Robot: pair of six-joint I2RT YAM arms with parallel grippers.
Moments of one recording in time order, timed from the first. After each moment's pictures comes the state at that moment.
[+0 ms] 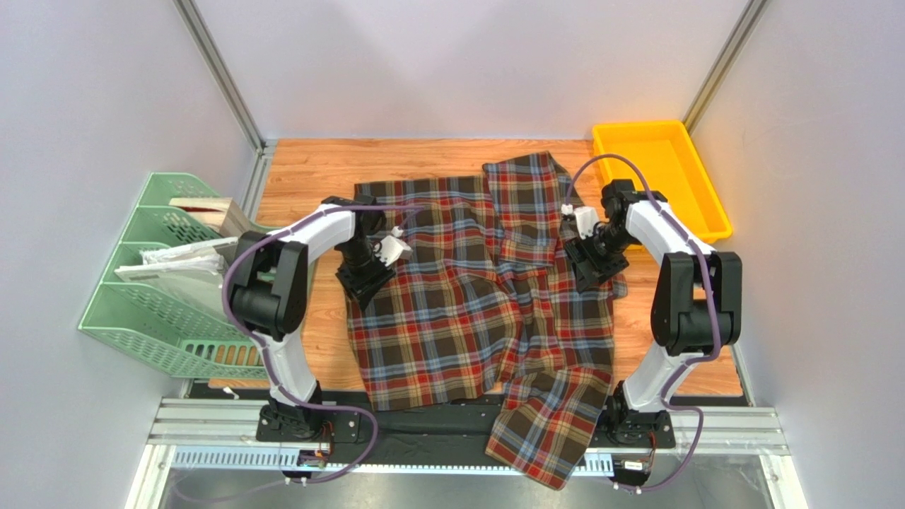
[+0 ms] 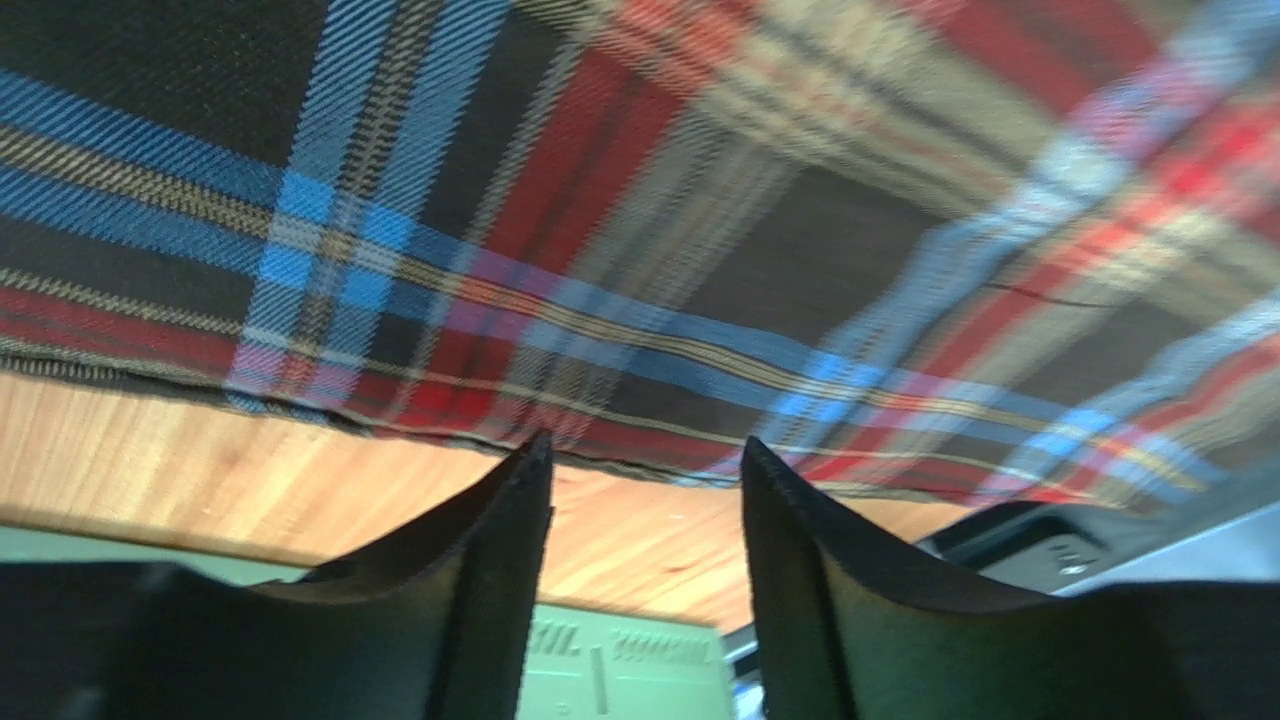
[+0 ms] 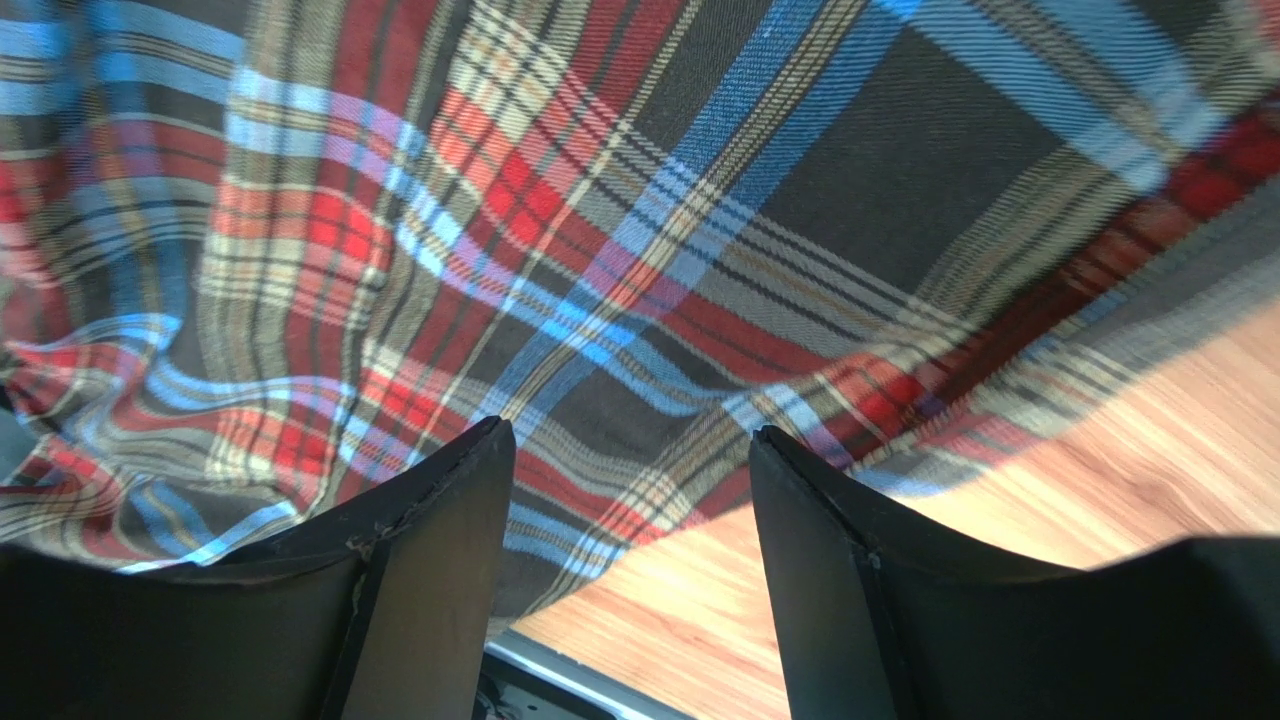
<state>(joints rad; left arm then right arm) -0.28 1.82 1.23 -1.05 0.15 0.56 0.02 1.73 1.27 -1.02 -0.26 -0.50</state>
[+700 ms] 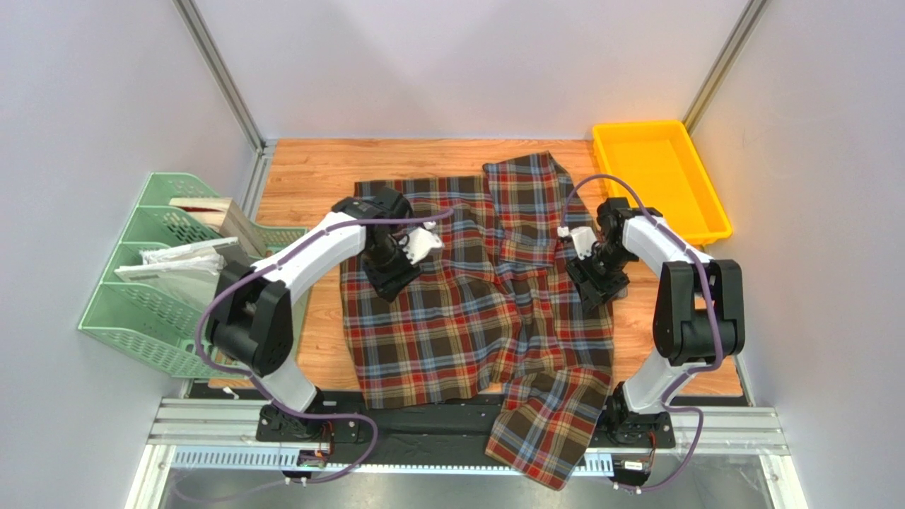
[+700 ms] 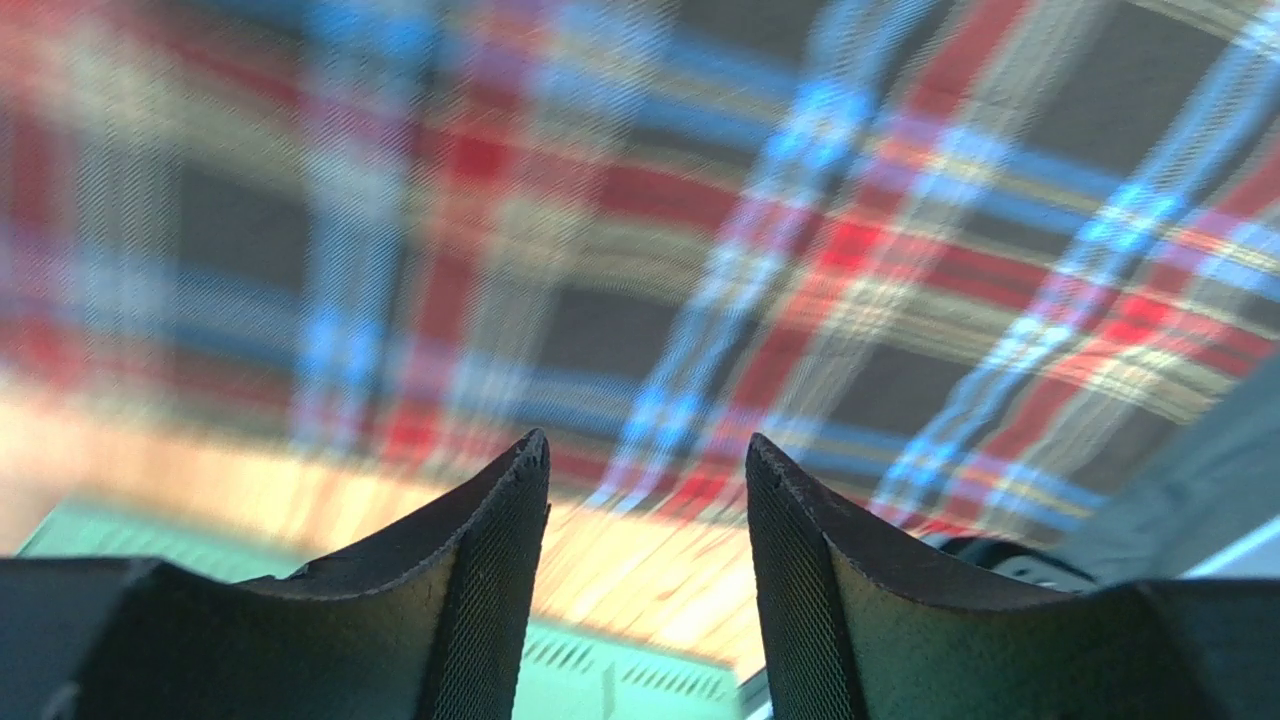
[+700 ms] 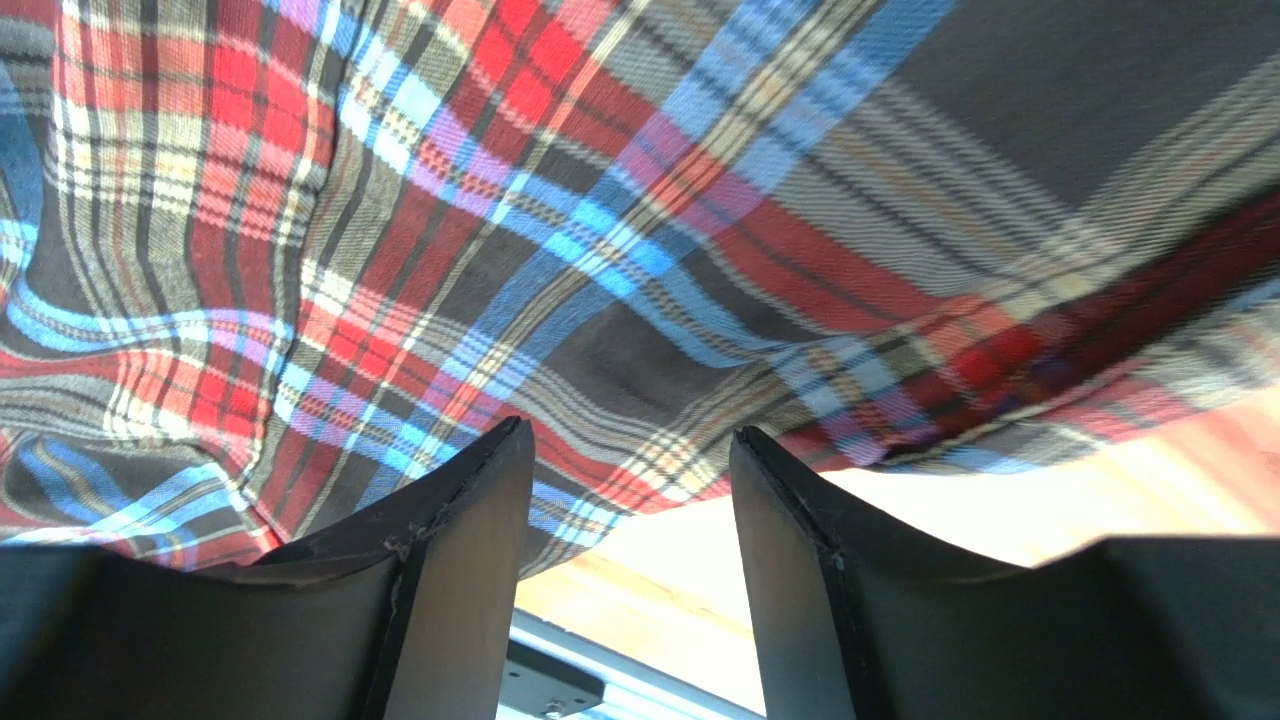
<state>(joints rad) -0.46 1.63 1.26 -1.03 0.17 0.57 0.04 1.68 1.10 -0.99 -0.19 -0.54</state>
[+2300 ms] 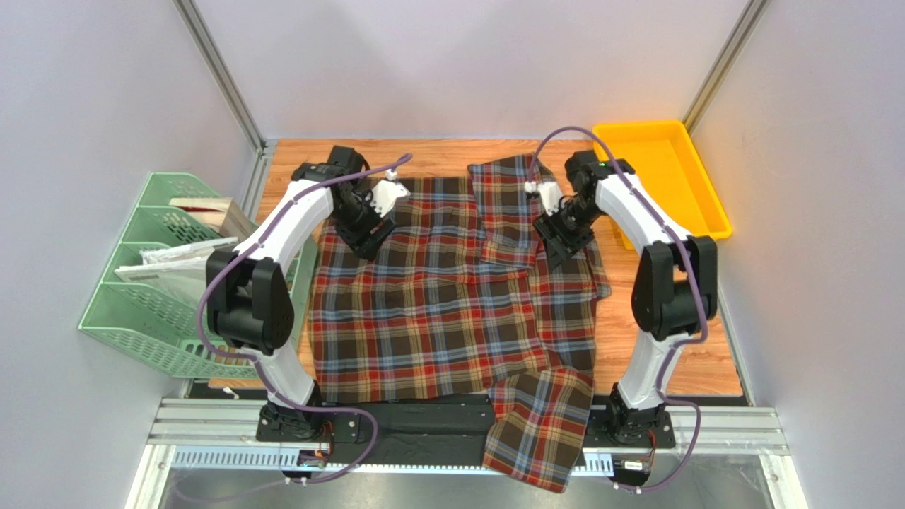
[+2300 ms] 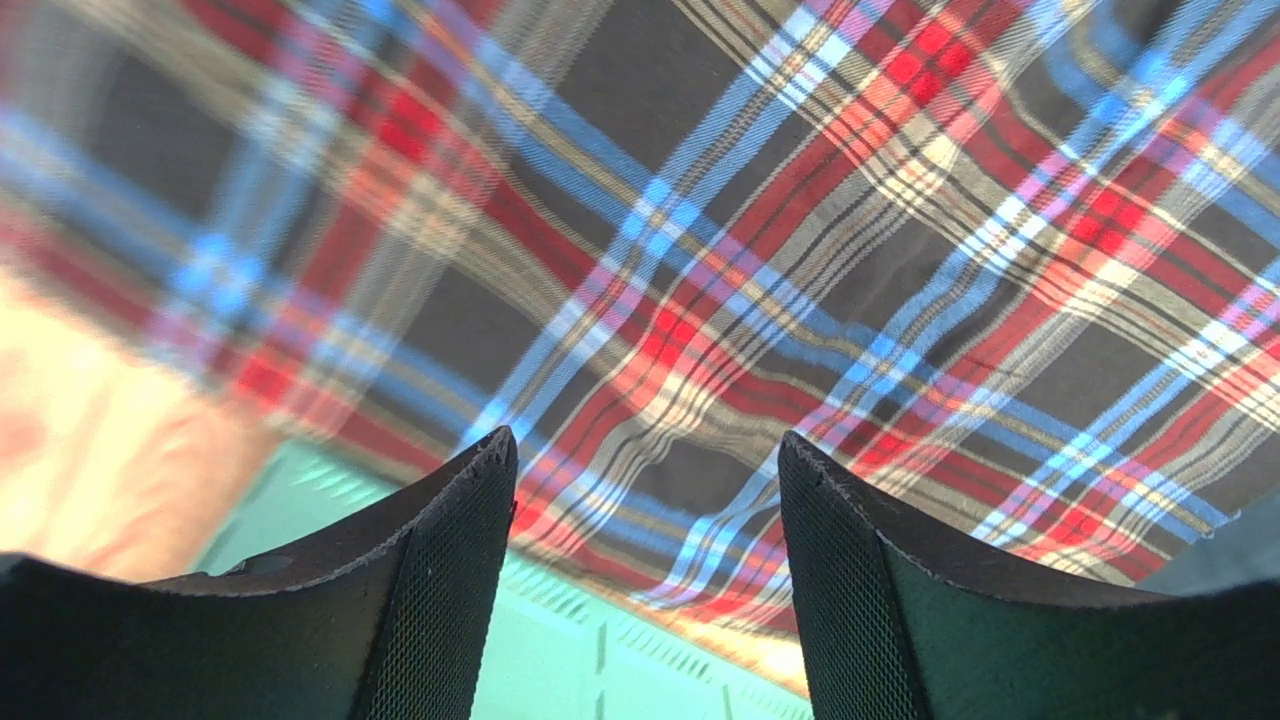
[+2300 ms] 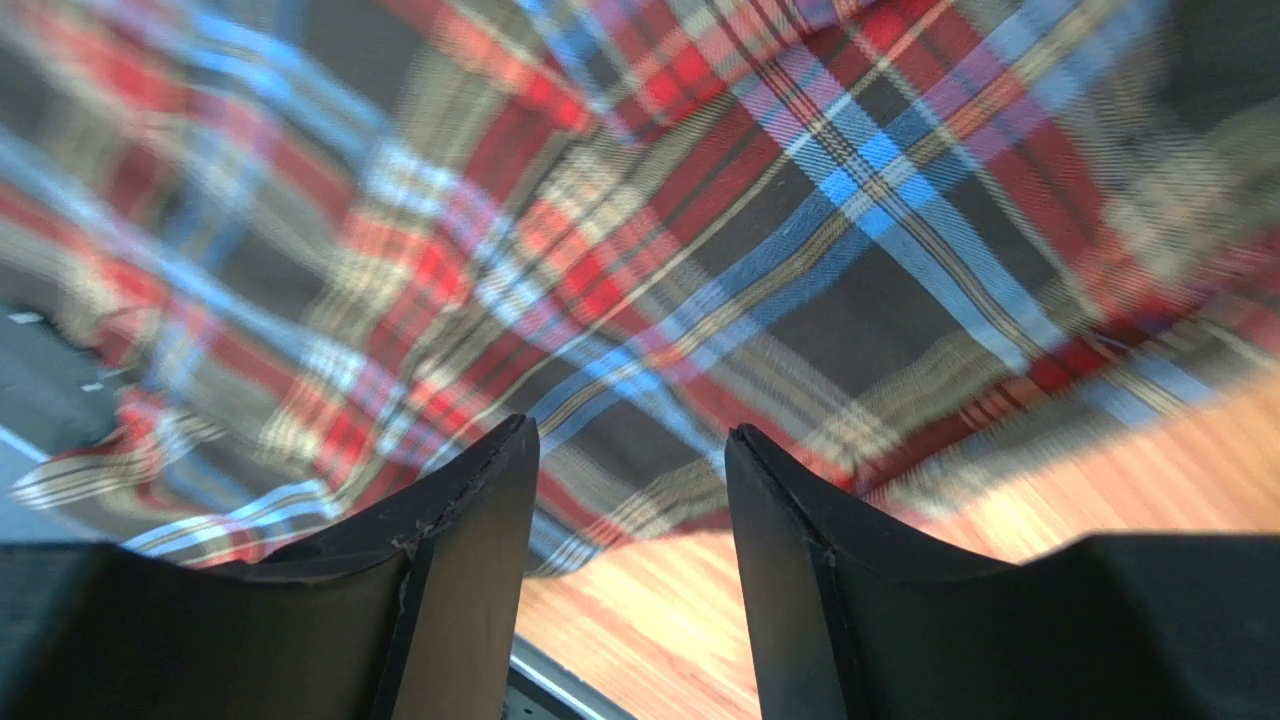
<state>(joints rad) -0.22 1.72 1.49 -1.04 0.25 0.65 0.18 1.84 1.58 -1.17 -0.34 -0.51</state>
